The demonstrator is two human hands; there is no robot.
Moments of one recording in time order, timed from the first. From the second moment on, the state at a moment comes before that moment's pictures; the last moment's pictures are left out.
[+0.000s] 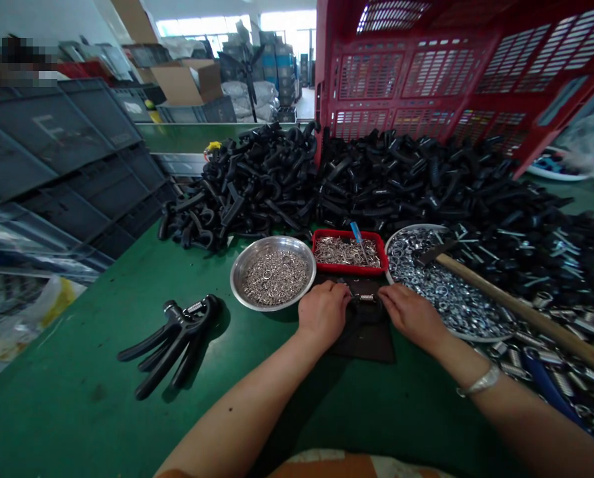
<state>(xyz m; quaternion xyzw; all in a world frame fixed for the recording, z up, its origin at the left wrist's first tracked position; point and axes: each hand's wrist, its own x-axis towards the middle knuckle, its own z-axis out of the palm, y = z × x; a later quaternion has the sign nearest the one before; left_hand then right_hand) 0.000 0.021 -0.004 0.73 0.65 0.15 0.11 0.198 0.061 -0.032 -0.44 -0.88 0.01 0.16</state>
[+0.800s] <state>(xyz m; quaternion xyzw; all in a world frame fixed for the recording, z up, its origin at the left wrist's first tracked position) 0.000 0.020 -0.009 0.73 0.65 0.17 0.09 0.198 0.053 -0.029 -0.47 -0.85 0.07 0.22</state>
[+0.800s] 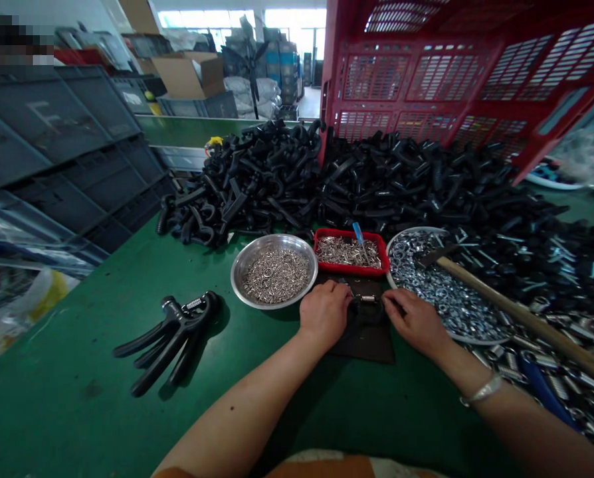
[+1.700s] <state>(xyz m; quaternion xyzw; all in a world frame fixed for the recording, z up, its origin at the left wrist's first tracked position) 0.009 0.023 0.002 0.31 0.43 0.36 0.76 0.163 0.026 -0.017 -0.45 -0.72 0.32 0.42</state>
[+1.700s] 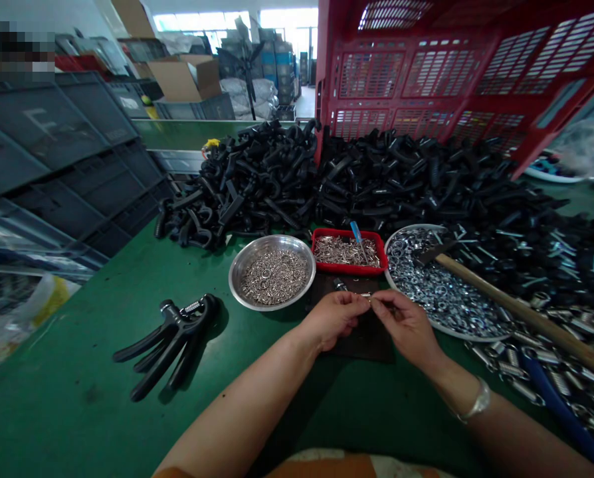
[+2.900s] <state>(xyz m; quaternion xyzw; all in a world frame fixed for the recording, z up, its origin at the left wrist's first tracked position) -0.003 0.016 -0.007 0.73 0.66 0.16 0.12 0.187 0.057 -0.021 -0.44 -0.89 -0.08 0.07</state>
